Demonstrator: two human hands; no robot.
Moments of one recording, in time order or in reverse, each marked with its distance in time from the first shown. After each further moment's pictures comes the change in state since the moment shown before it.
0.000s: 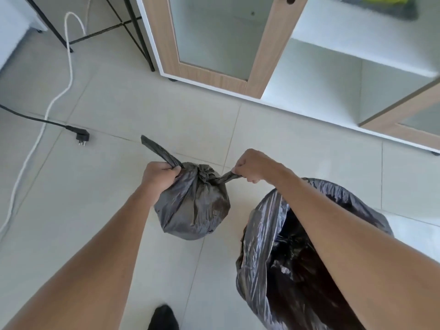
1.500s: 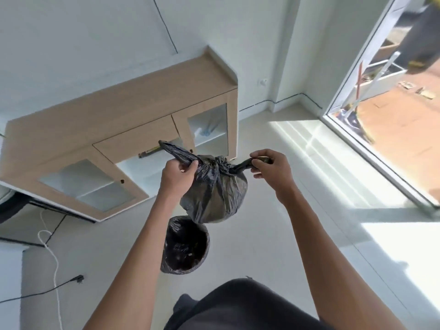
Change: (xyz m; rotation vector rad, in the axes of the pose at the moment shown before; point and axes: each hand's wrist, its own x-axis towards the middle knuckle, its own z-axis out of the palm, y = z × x) left_hand -0.798 0.425 0.004 0.227 -0.306 0.900; right_hand -0.863 0.219 -0.243 1.352 1.125 0.058
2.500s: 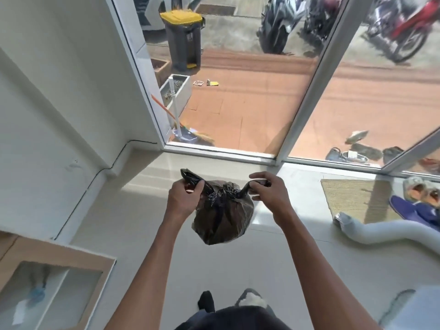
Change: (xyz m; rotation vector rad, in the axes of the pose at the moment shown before) left_hand 0.086 0.302 0.466 0.071 -0.846 0.378; right_hand 0.105 0.034 -0.396 0.223 0.888 0.163
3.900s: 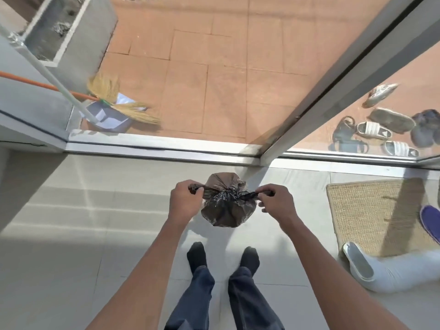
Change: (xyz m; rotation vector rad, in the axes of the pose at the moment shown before) left_hand 0.567 -0.053 0.474 0.209 -0.265 -0.262; right_hand 0.663 0.248 -0.115 -0.337 0.096 0.474
